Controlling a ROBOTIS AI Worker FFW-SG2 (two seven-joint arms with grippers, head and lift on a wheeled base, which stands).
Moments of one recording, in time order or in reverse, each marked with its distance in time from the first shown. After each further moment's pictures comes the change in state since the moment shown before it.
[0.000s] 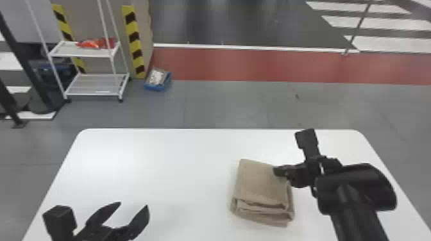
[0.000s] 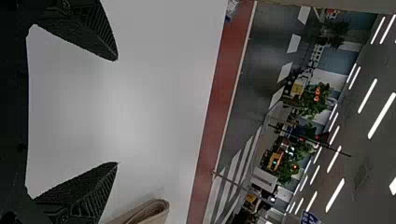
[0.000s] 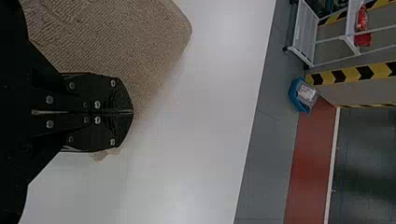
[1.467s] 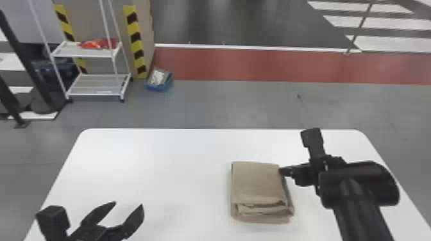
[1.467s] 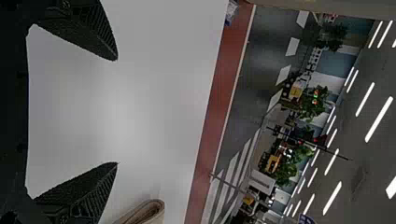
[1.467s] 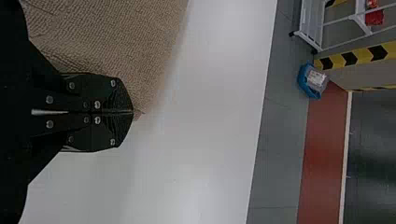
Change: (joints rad) left arm -0.011 0.020 0.022 0.031 0.030 -0.011 -0.016; right arm -0.049 0.000 -0.033 0.063 0.002 0.030 -0.031
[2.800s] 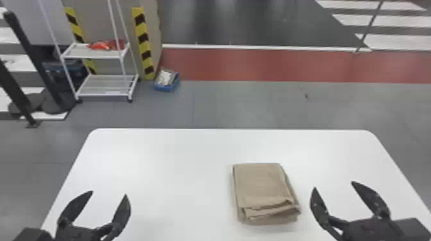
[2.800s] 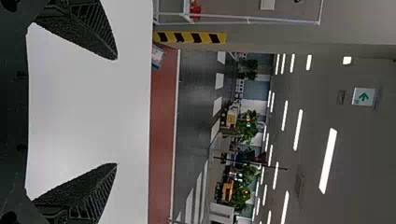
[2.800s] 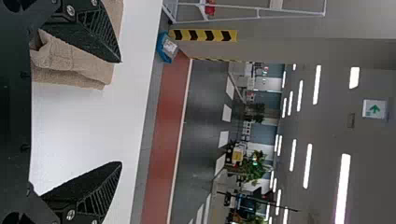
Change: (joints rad) left arm 0.098 -0.018 0.007 0.018 -0.107 -0.454 0.158; right arm 0.860 0.000 -0.009 -0.678 -0.425 -0.847 -0.340
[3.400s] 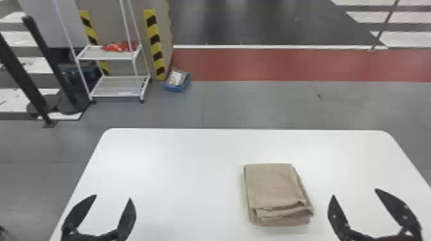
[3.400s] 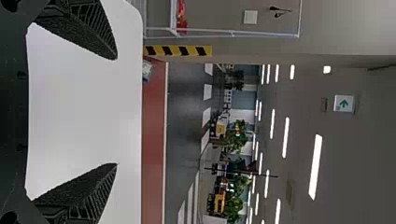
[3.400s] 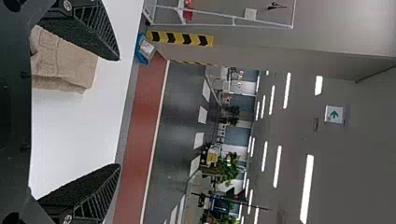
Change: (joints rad) left arm 0.055 -0.027 0.026 -0.005 -0.028 -0.104 0.022; right arm 0.081 0.000 -0.001 -0.011 -0.027 -0.155 0.002
